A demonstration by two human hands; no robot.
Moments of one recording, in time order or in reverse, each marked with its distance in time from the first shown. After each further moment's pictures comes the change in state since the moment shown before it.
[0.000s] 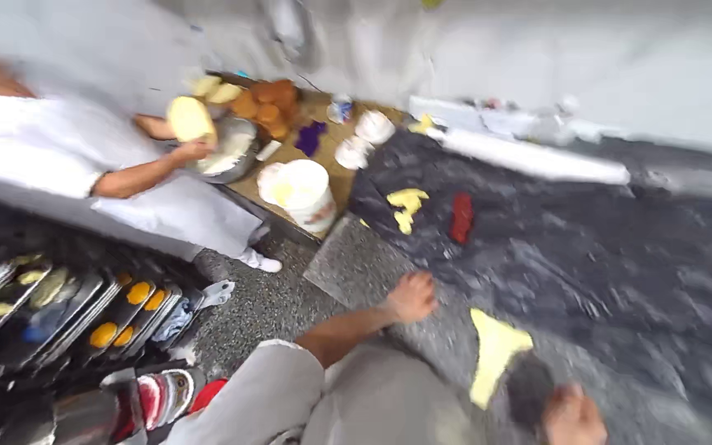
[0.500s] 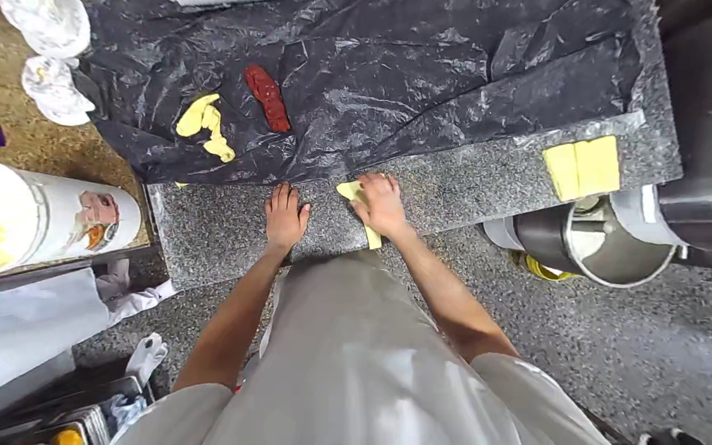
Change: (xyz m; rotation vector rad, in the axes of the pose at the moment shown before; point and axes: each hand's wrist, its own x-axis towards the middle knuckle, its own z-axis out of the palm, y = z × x) left_hand 0.009 -0.011 0.031 0.113 0.027 0.060; right_hand 0.027 -0.019 0.059 -0.620 -0.268 -0.500
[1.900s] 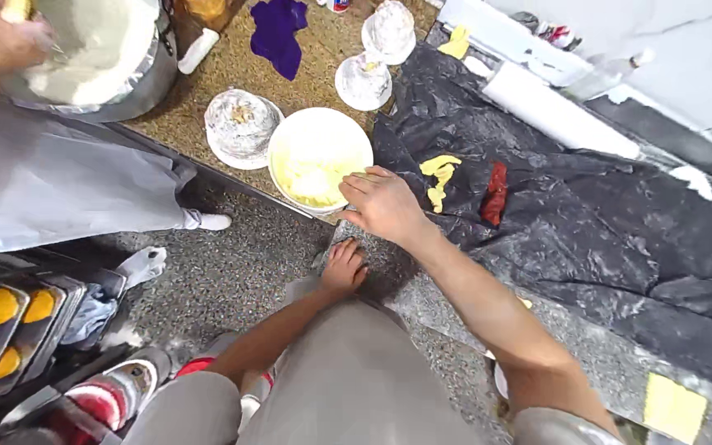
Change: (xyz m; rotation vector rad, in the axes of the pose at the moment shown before) left_hand -0.158 -0.240 -0.076 -0.381 0.174 -0.182; right_hand 0.216 -0.523 0.051 -0.149 -0.197 -1.103
